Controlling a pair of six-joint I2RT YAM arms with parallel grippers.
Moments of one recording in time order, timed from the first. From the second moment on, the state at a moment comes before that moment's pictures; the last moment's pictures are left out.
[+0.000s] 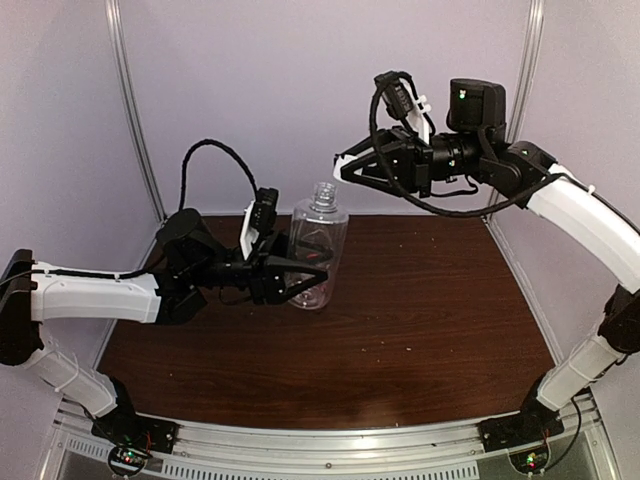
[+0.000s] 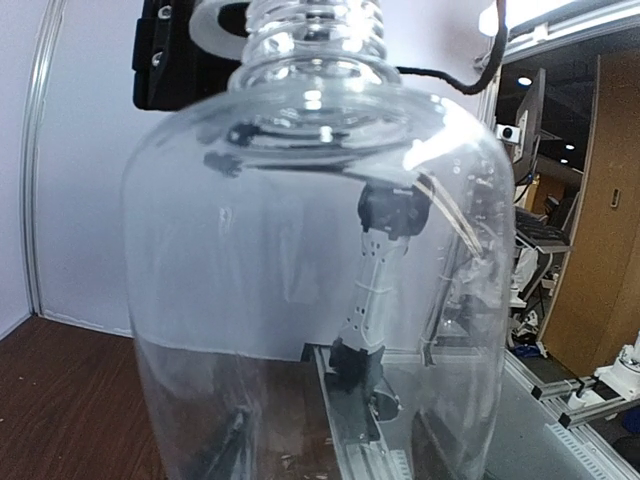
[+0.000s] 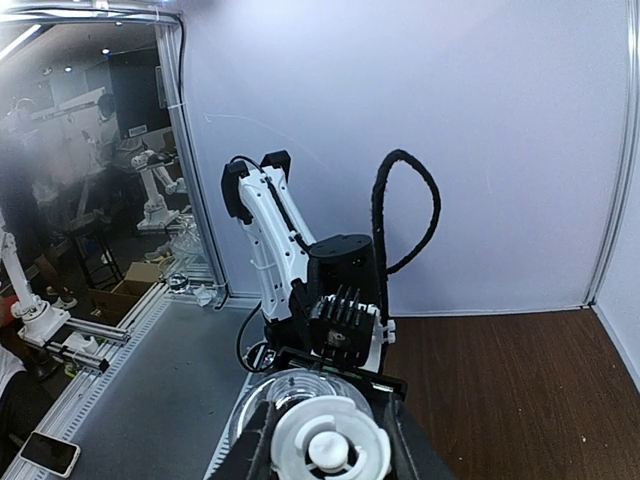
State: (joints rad) left arm -0.91 1.42 0.83 0.87 0.78 -0.36; right arm 0.74 1.51 1.72 -0.31 -1.01 0.00
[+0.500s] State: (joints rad) left arm -0.91 1.31 0.82 0.71 0.62 -0.25; right arm 0.67 1.41 1.56 -0.29 -0.68 0.10
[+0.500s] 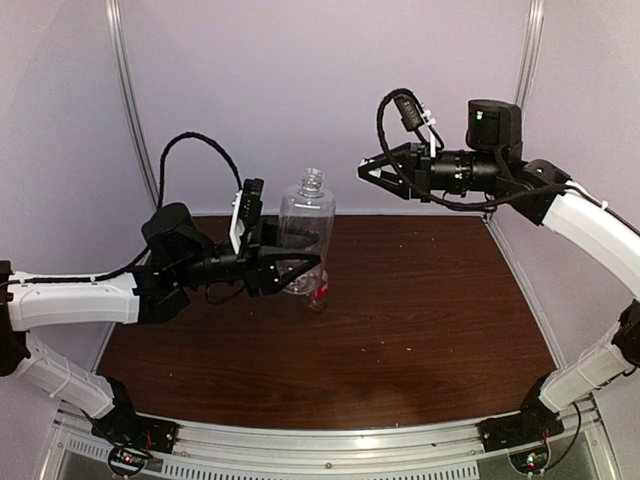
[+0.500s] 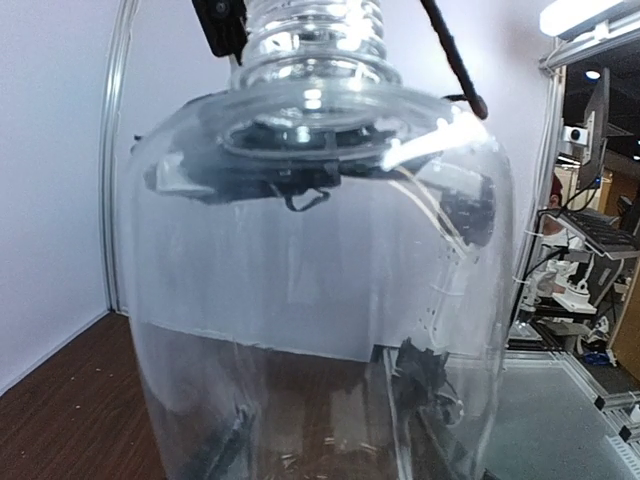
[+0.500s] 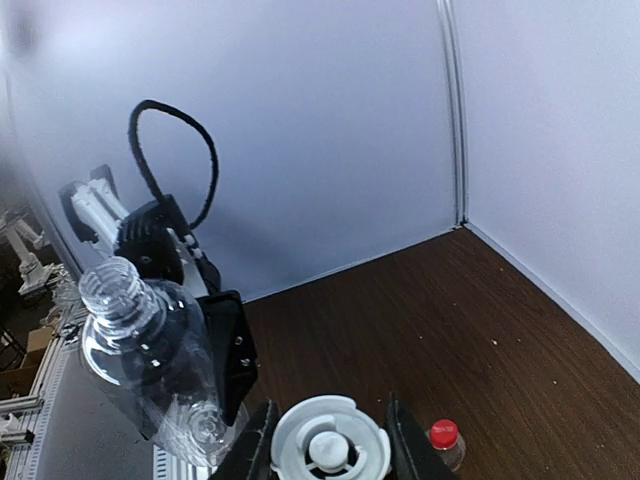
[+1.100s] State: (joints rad) left arm -0.91 1.23 0.81 0.49 0.41 -0.12; right arm 0.61 1.48 0.95 -0.03 -0.20 0.19
